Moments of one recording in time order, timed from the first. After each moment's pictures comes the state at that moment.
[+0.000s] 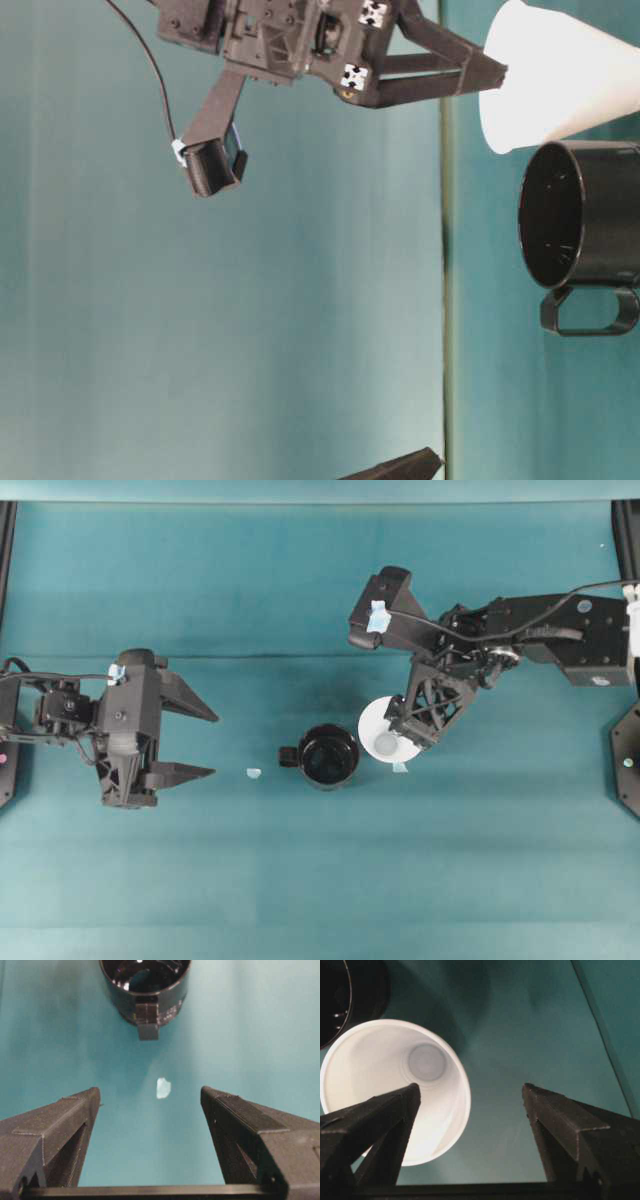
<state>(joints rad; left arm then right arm) 0.00 -0.38 0.98 0.02 0.03 0.04 -0.19 -0.02 0.55 0.03 0.73 0.25</state>
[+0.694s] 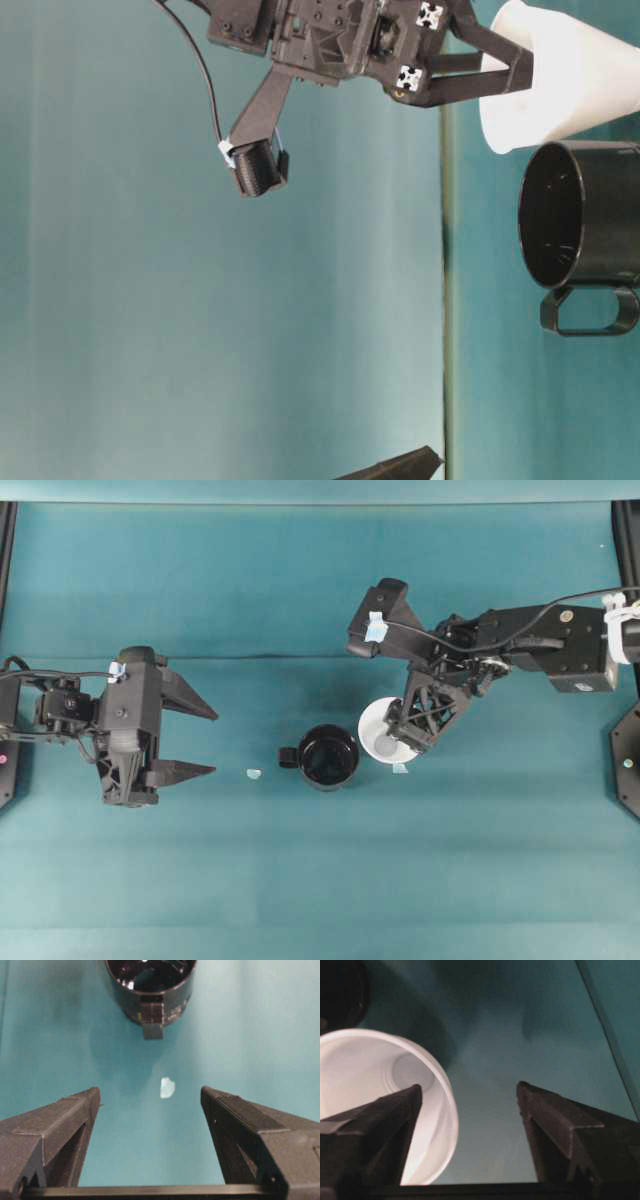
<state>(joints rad) 0.01 -0.37 0.98 0.02 0.03 0.04 -0.20 0.03 0.59 0.03 0.64 0.25</state>
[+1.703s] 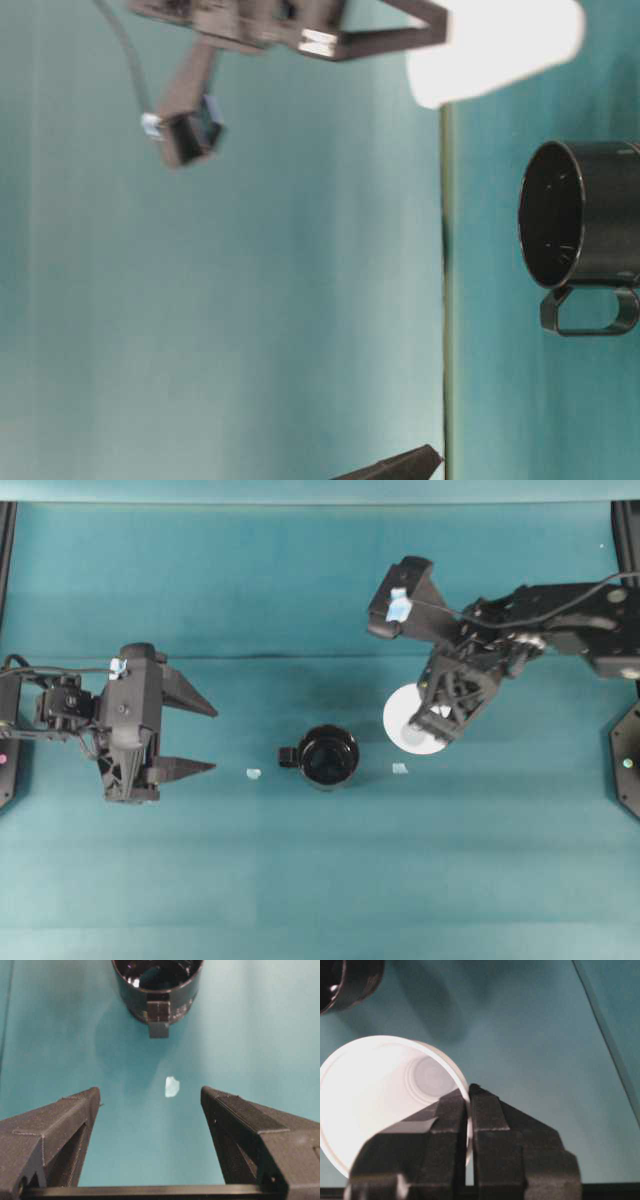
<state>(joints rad) 0.02 -0.37 0.98 0.02 0.03 0.04 -0.21 -0.13 0.54 0.05 0.88 0.25</state>
